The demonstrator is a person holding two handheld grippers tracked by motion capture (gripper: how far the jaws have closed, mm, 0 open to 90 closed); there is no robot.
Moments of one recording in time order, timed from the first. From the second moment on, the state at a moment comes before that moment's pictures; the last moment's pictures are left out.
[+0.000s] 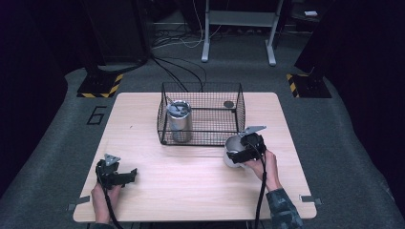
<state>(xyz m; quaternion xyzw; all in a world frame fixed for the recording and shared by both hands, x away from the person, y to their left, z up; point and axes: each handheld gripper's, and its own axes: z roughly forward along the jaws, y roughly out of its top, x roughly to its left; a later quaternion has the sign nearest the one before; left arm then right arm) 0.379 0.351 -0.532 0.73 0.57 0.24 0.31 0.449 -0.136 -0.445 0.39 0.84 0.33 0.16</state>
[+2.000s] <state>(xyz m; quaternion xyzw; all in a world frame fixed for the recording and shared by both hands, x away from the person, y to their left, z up) 0.379 0.351 -0.532 0.73 0.57 0.24 0.31 0.436 -0.131 -0.394 0.35 0.85 0.36 0.15</state>
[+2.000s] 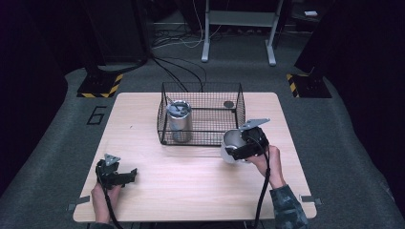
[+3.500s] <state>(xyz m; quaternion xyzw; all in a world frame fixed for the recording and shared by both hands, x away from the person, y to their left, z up) 0.380 0.351 -0.532 0.72 0.56 0.24 0.31 0.456 -0.109 -0.341 0.33 0.85 0.37 0.18</state>
